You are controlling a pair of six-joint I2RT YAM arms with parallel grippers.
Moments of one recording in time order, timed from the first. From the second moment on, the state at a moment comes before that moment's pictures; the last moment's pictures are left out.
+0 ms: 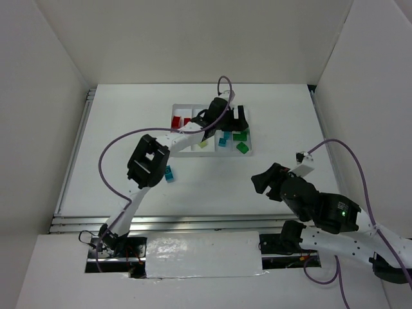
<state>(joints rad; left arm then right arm) -0.67 2.40 1.98 -0.03 0.08 -0.56 1.10 0.50 0.85 -0.95 0.69 1.07</state>
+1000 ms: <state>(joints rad) -0.64 1.54 1.09 -0.68 -0.52 -0.93 1.10 0.67 0.78 -0.76 0.52 0.98</state>
